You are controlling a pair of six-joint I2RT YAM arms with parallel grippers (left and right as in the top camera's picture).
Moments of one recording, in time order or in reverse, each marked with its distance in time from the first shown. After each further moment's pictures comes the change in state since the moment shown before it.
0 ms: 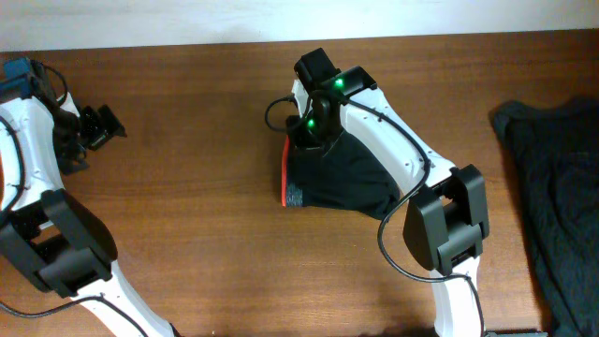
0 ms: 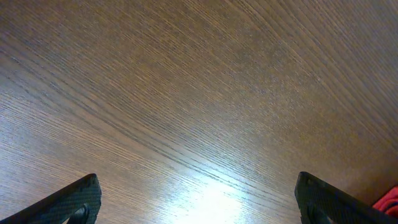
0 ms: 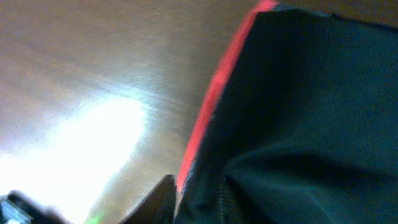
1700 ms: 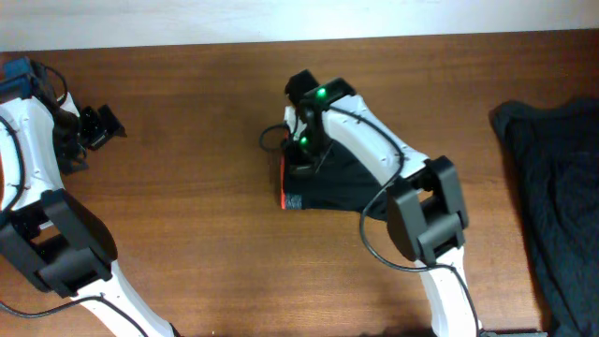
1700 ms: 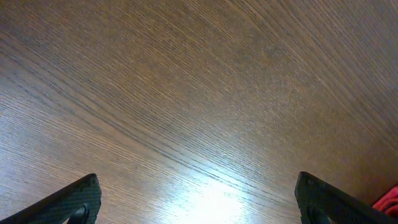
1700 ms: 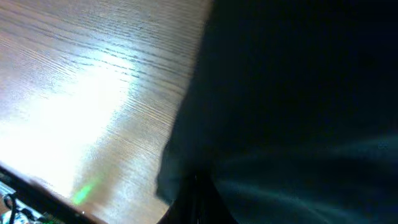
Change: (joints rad) left arm 0.000 0.000 0.000 0.000 0.000 0.000; right arm 0.053 0.114 0.005 -0.098 -0.021 -0.024
